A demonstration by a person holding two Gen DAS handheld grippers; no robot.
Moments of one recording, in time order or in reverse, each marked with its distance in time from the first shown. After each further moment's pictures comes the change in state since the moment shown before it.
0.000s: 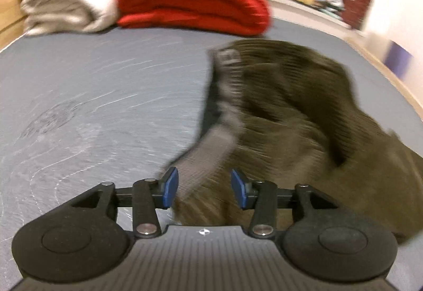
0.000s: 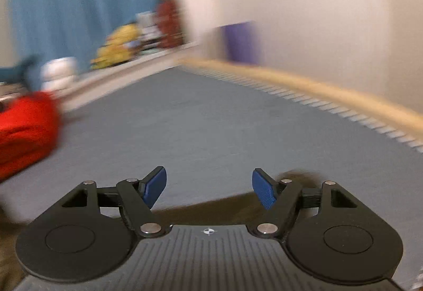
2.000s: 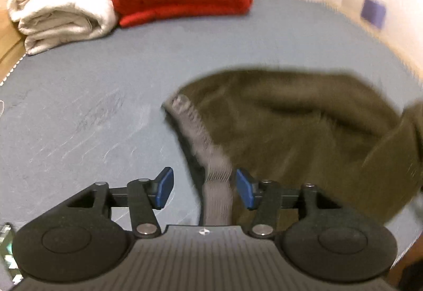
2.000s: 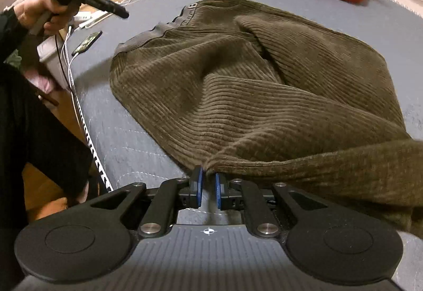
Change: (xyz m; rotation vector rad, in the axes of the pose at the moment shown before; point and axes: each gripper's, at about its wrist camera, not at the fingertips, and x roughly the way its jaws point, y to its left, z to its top) left arm -0.116 0.046 -0.014 0.191 0.065 -0.054; right arm -0.088 0.060 -0.149 -0.887 0.602 0.972
